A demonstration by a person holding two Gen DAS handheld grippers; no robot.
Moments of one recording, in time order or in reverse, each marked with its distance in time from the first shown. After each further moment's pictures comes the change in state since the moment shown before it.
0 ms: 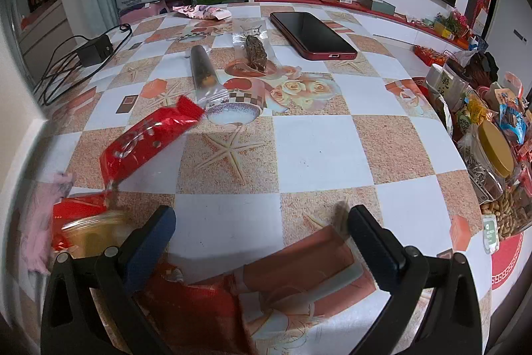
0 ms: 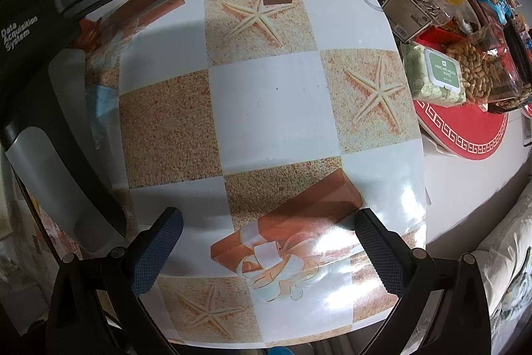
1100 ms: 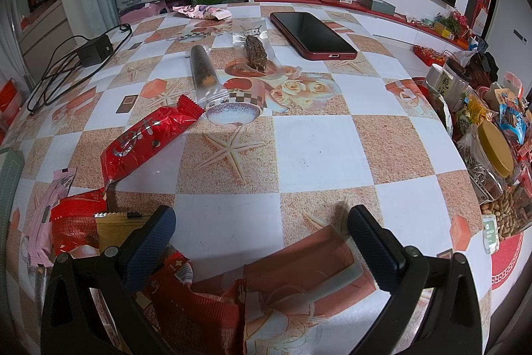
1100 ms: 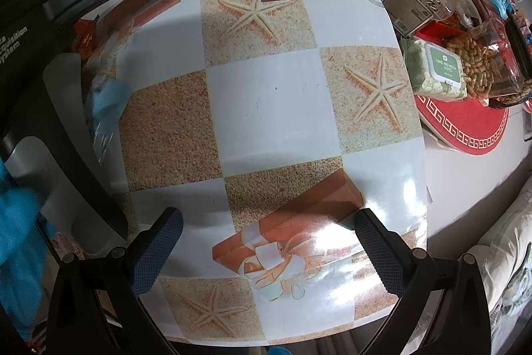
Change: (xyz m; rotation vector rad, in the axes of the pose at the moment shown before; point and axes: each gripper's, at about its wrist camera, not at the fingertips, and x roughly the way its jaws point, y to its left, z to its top) left arm 0.000 0.000 0.000 0.000 0.000 0.001; right arm -0.005 0.006 0.005 0.008 0.042 0.024
